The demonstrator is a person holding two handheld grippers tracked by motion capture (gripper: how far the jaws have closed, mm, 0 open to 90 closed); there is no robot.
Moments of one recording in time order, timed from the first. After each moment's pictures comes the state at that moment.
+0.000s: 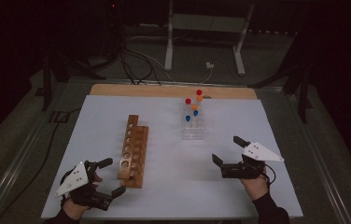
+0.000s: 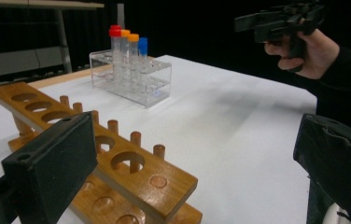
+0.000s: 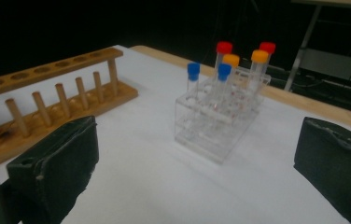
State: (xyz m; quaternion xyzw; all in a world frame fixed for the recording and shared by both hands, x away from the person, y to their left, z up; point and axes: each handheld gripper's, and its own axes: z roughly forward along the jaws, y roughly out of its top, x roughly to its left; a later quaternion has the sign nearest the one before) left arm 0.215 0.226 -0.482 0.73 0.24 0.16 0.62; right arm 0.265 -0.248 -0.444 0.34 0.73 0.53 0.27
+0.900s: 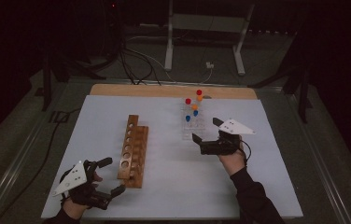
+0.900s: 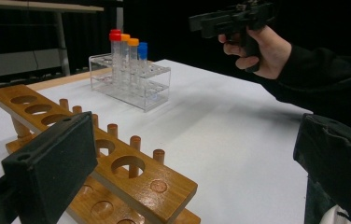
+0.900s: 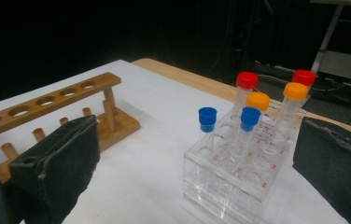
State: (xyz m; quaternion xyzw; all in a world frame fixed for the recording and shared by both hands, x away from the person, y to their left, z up) left arm 0.216 0.227 -0.481 0.72 0.24 0.16 0.63; right arm 0.332 -0.195 -0.439 0.34 0.73 0.54 0.25
